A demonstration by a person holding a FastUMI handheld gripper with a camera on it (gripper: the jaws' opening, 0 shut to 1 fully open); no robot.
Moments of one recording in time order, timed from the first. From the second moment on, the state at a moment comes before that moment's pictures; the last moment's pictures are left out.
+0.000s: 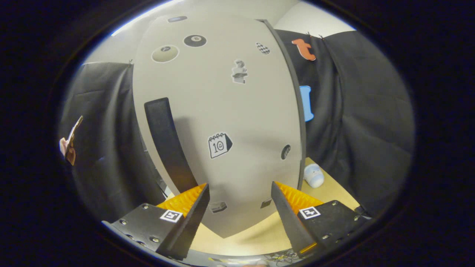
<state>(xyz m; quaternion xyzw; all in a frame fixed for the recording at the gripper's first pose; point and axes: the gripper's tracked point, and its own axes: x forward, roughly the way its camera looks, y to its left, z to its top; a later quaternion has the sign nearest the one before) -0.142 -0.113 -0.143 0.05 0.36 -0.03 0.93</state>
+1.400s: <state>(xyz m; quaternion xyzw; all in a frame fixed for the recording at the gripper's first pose) -0.085 -0.073 -0.183 0.09 0.37 0.02 0.92</state>
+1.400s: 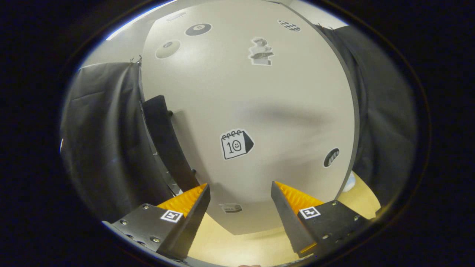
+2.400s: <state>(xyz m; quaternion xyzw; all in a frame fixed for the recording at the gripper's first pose) -0.068 -0.070 -0.200 0.09 0.38 0.04 0.92</state>
